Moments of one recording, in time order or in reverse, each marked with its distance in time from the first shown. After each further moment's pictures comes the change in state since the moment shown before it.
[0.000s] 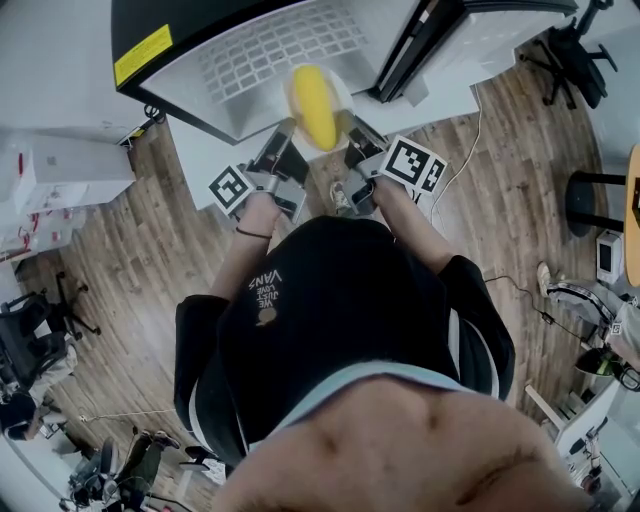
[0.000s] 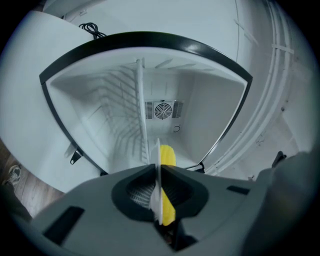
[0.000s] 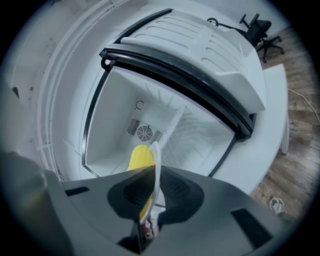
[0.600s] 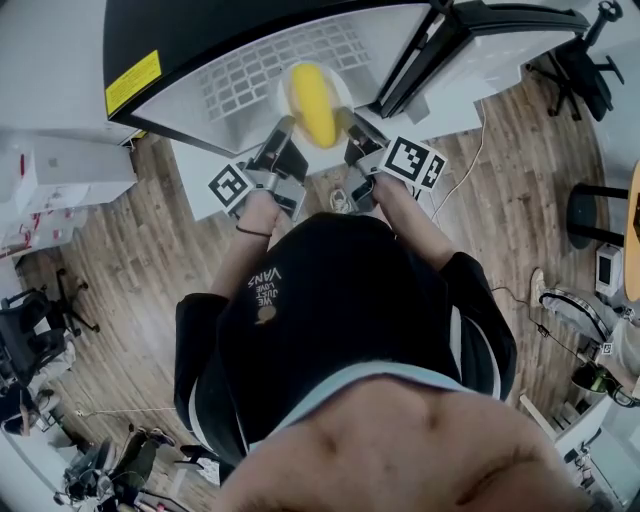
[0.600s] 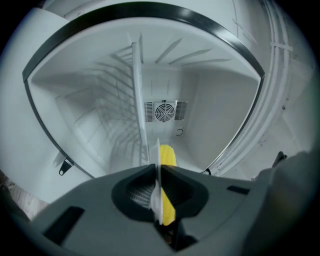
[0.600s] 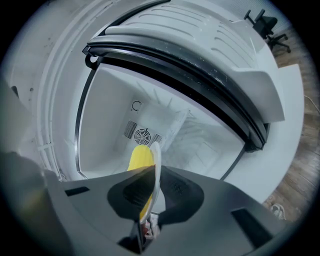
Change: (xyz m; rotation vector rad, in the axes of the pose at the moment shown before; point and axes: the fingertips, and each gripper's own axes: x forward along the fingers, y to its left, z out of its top) left arm 0.037 0.009 0.022 0.009 -0.035 0.007; right arm 0.033 -0.012 0.032 -0.012 0.032 0.020
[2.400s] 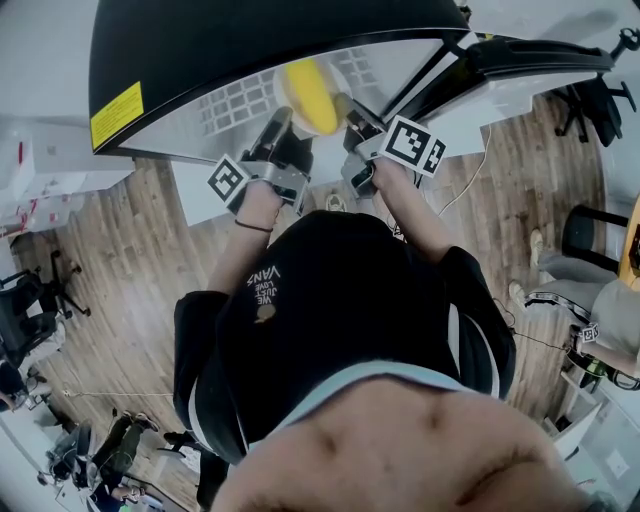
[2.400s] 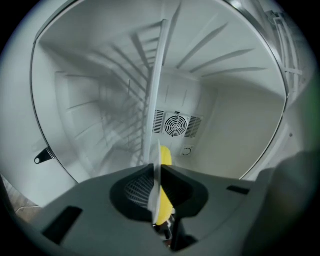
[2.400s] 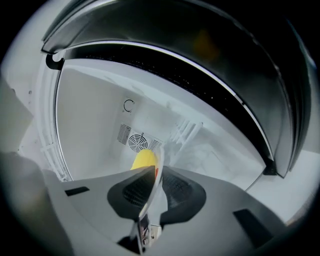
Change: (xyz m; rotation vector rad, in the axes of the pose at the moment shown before) left arm 0.046 0.012 0.033 -0.201 -0.189 0.002; right arm 0.057 -0.013 0.049 -0.006 0.082 0.045
